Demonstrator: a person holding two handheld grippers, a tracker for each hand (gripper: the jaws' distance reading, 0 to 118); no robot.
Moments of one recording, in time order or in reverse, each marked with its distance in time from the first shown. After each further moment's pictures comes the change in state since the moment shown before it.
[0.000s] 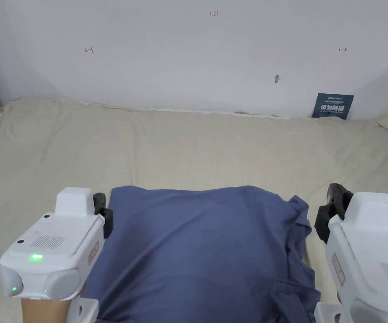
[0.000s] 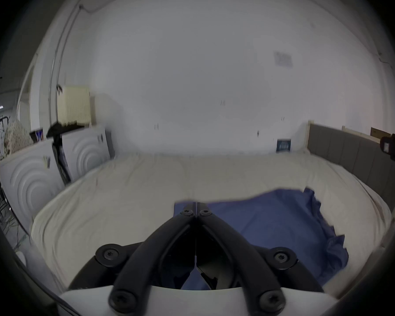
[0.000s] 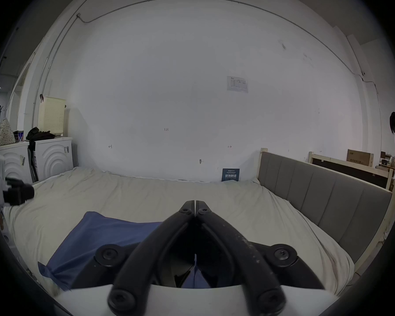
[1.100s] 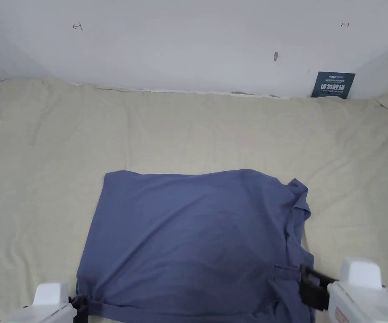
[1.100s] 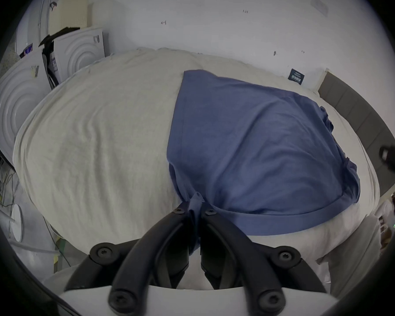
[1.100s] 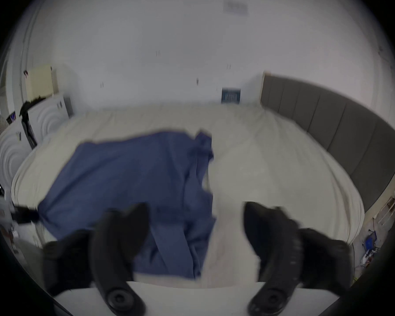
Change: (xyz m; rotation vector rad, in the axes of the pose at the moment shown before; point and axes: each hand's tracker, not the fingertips) left arm -0.050 -0.164 -0.021 -0.491 -0.068 0.126; right arm 0.036 -0.139 -0.024 -0.598 0.041 -0.037
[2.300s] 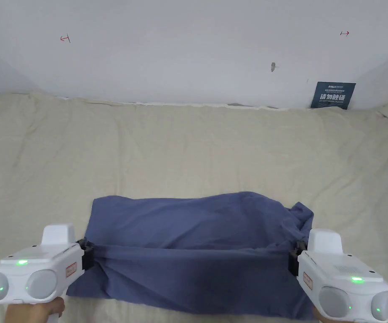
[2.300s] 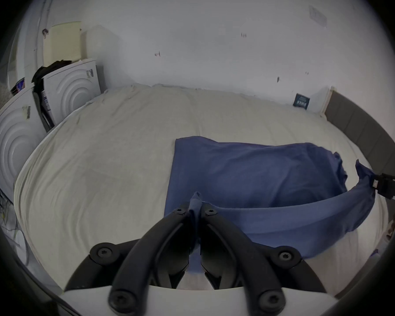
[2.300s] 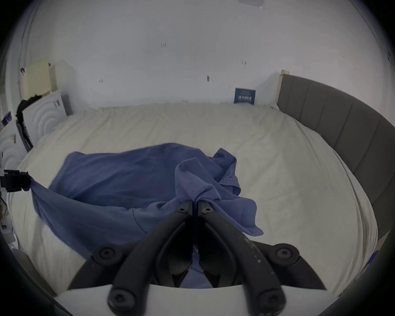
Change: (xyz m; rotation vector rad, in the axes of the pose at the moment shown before) left arm 0.029 0.175 -0.082 0.125 0.050 -0.051; right arm -0.035 0.110 -0.119 0.042 0.002 0.026
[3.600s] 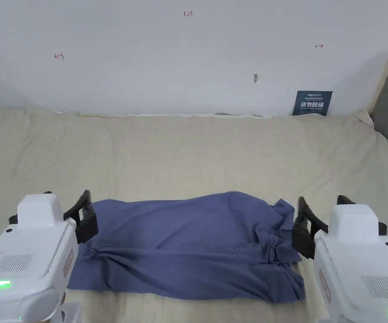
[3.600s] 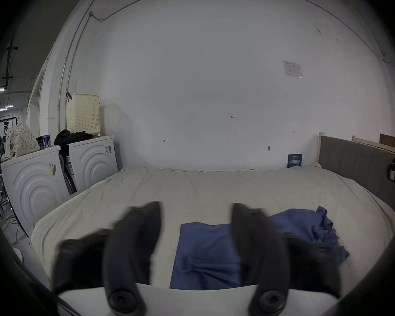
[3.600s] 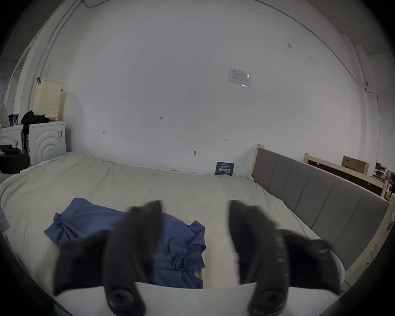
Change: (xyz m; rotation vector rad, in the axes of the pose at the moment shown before) left arm 0.047 0.000 0.175 0.565 0.086 -0.047; right arm 0.002 -0.001 0.196 0.504 -0.113 0.076
